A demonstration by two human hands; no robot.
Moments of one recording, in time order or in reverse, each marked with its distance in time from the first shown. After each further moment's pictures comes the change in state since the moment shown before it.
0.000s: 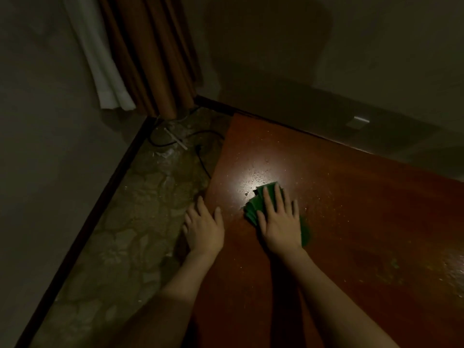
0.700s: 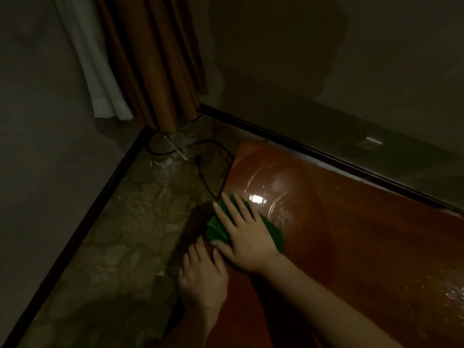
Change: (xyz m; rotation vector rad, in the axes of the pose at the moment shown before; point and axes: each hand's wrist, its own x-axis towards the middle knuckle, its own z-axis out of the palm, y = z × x) left_hand 0.016 0.012 0.015 0.075 0.172 -0.008; right_hand 0.091 -0.061 -0.030 -0.073 -0.087 -0.533
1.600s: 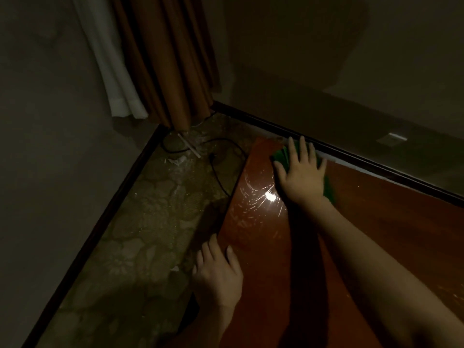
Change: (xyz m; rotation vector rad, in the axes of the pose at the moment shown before) left_hand -0.001 -0.001 0.003 -0.003 -0.038 -0.014; right_hand 0.056 0.102 -0.038 0.048 0.126 0.600
